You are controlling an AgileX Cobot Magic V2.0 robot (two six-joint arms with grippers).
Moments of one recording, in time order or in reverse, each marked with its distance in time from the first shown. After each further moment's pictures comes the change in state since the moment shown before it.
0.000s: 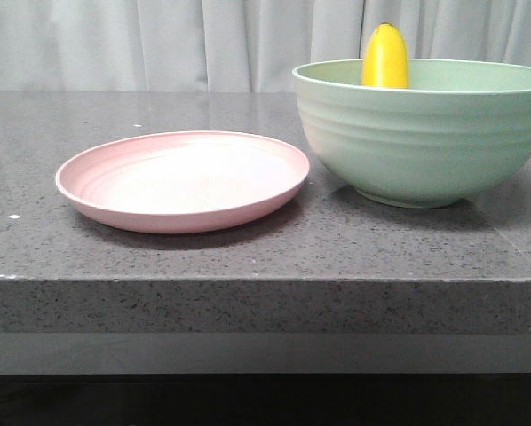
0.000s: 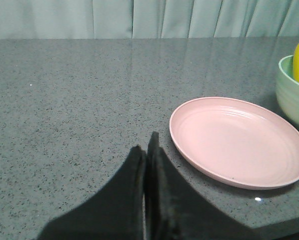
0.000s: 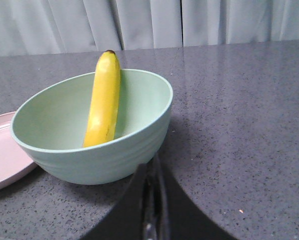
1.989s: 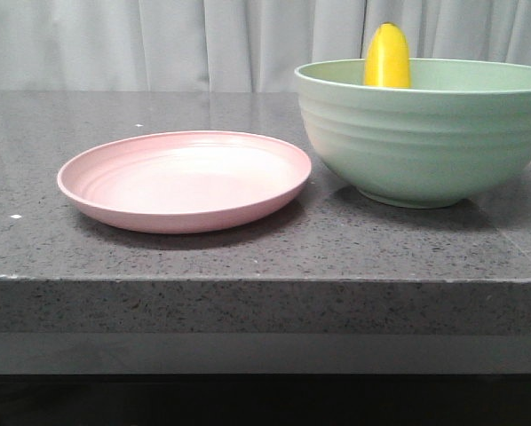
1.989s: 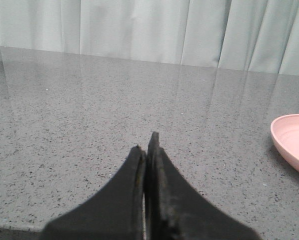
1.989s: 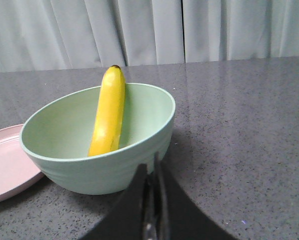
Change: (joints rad) left arm 0.301 -0.233 0.399 -0.022 -0.327 0.000; right arm 0.000 -0.061 0.013 0.004 -0.011 0.000
